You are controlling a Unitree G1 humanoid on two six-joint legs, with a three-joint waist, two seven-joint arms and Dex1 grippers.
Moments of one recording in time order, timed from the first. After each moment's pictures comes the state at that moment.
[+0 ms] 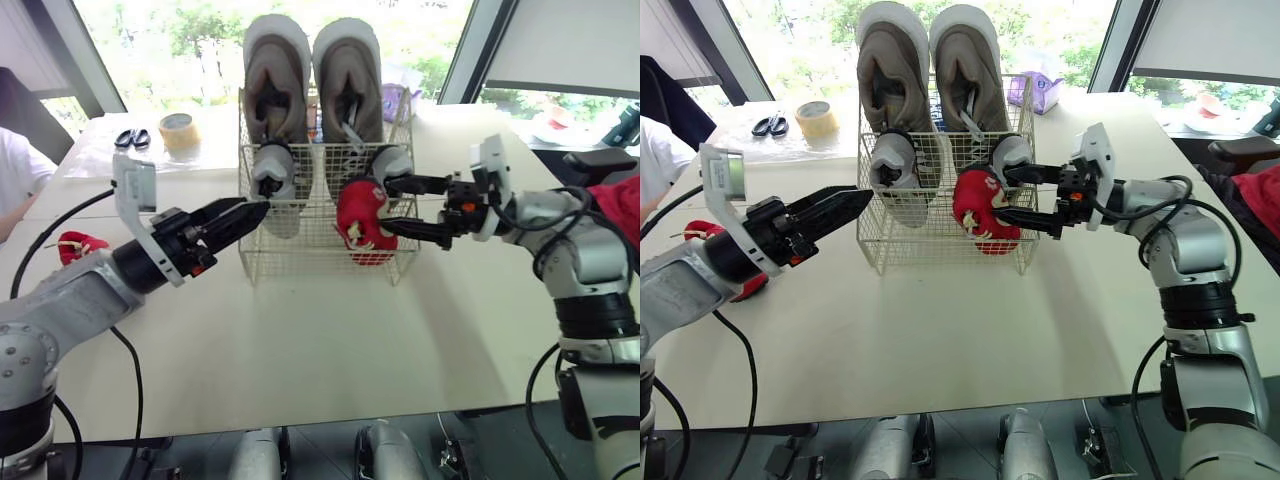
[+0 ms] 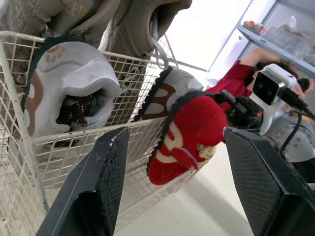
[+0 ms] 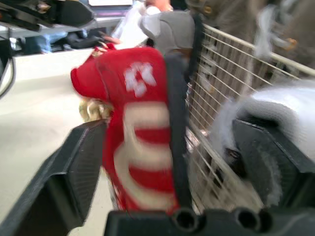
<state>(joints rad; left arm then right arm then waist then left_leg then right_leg) -0.31 0.81 0.34 -0.54 -1.64 0.81 -0.05 -0.73 -0.74 -0.03 0.08 0.57 0.51 1.14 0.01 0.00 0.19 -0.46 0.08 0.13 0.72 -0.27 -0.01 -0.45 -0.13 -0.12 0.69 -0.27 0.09</state>
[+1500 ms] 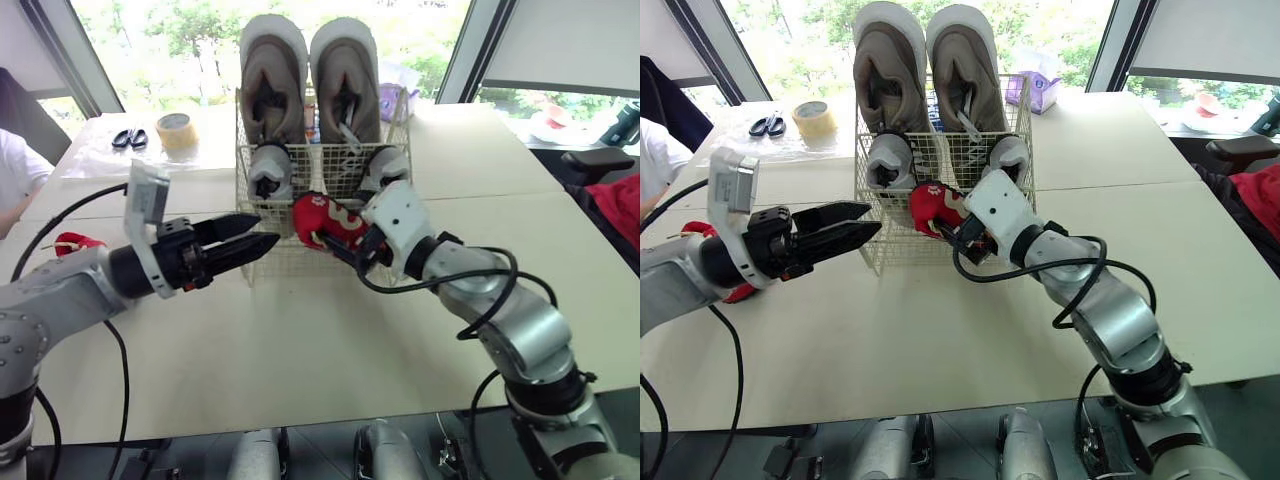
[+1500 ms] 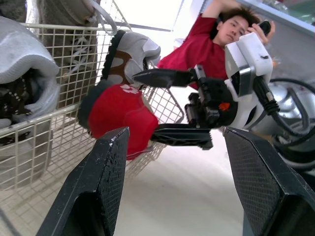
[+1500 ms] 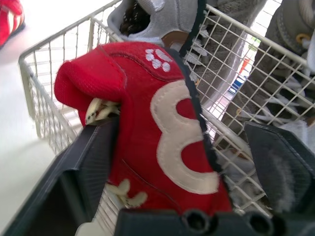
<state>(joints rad) -0.33 0.89 0.30 -0.50 -1.49 0.89 -0.41 -0.58 -0.45 0.24 -0.63 0.28 0.92 0.25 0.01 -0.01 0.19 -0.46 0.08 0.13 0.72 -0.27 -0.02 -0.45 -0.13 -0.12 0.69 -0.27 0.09</state>
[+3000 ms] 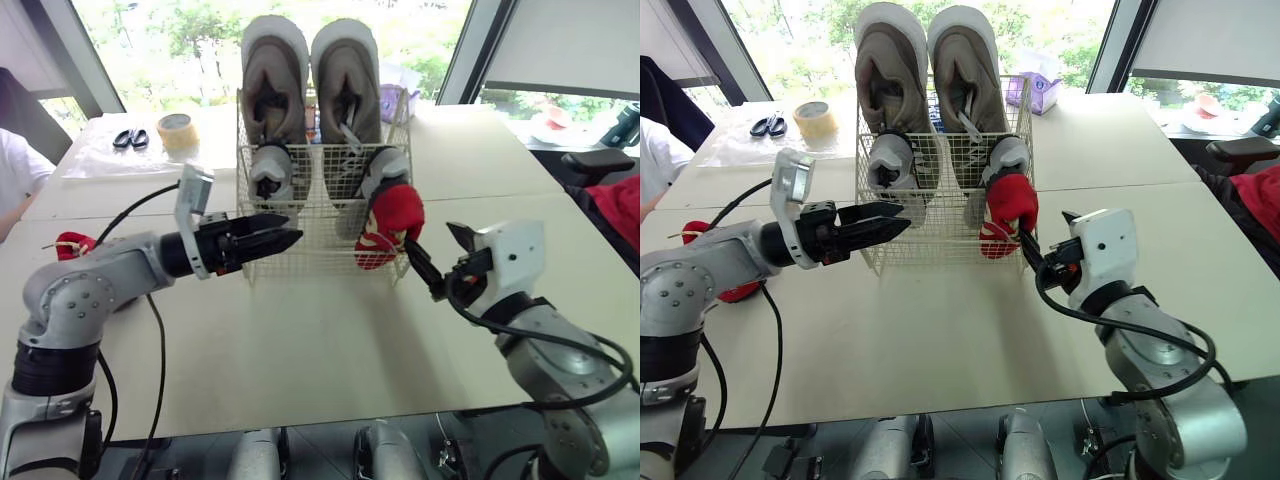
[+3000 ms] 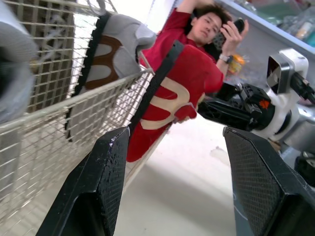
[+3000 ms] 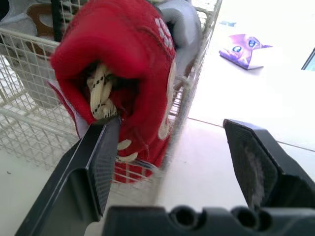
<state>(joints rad) -0.54 0.72 0.13 -0.27 -1.21 0.94 -0.66 -0.17 -0.39 -0.31 -1.01 0.48 1.11 0.25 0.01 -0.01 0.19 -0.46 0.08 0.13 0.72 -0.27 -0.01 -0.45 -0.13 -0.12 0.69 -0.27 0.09</state>
